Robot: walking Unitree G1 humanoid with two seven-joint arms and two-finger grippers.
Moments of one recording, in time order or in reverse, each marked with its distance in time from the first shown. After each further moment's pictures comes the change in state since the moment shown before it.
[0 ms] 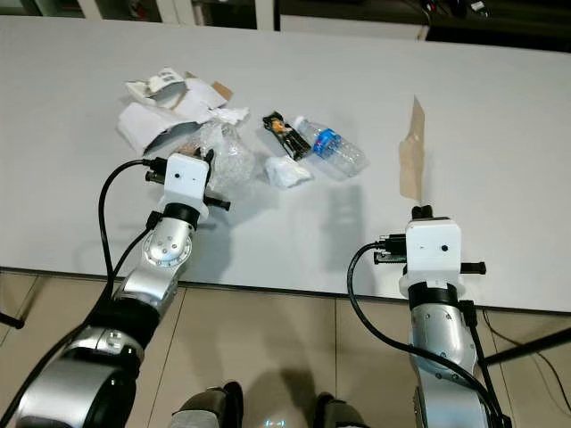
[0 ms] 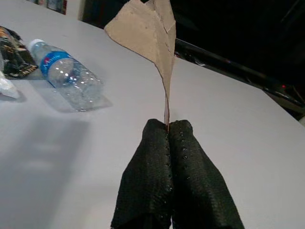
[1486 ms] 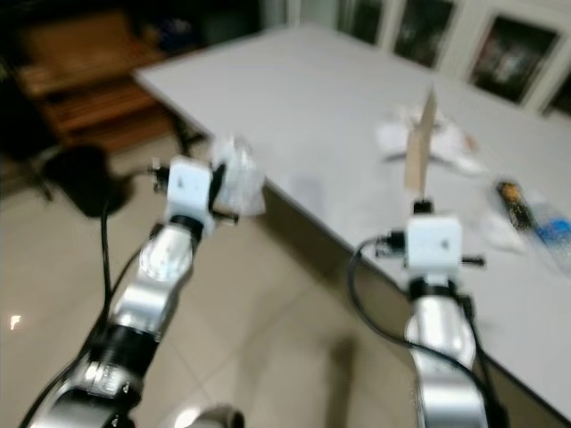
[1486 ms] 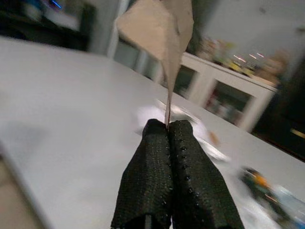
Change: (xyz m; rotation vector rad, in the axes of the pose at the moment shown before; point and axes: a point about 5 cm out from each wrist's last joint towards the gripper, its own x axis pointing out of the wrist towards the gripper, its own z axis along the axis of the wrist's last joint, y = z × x) left arm -0.019 -0.010 0.004 -0.082 0.094 -0.099; right arm 0.006 0.005 0.003 0.013 -0.051 0.004
